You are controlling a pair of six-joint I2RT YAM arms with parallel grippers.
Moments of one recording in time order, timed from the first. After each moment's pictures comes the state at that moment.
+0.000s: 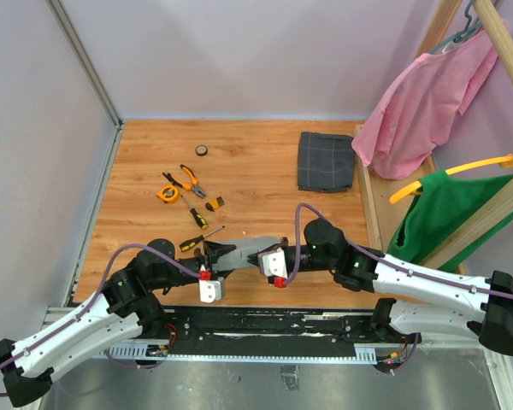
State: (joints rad) left arm -0.90 0.40 0.40 -0.26 0.36 0.86; right arm 1.12 1.04 0.68 0.09 -0.42 -0.74
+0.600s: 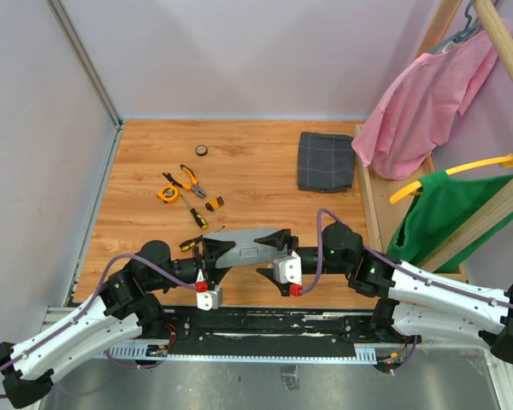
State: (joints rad) left arm -0.90 0.37 0.40 -0.26 0.36 1.02; right arm 1.12 0.90 0.64 0.09 -0.41 -0.80
